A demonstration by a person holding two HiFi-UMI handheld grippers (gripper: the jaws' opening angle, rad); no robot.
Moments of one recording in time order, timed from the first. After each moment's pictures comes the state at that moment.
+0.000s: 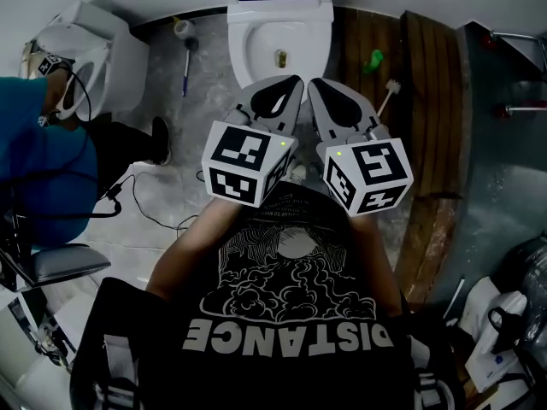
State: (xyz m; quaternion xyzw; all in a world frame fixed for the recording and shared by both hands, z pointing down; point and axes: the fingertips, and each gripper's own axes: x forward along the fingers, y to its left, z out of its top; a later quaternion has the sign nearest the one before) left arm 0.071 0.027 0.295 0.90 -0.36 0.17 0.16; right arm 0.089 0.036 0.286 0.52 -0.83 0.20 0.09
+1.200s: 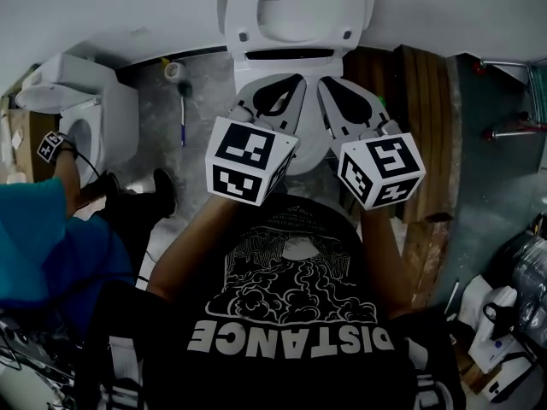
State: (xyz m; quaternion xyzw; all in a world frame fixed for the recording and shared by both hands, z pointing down) left arm 0.009 -0.218 0.272 0.93 -0.30 0.15 0.16; right arm 0.037 -0.209 0.267 0.55 -0.81 0.18 0.13
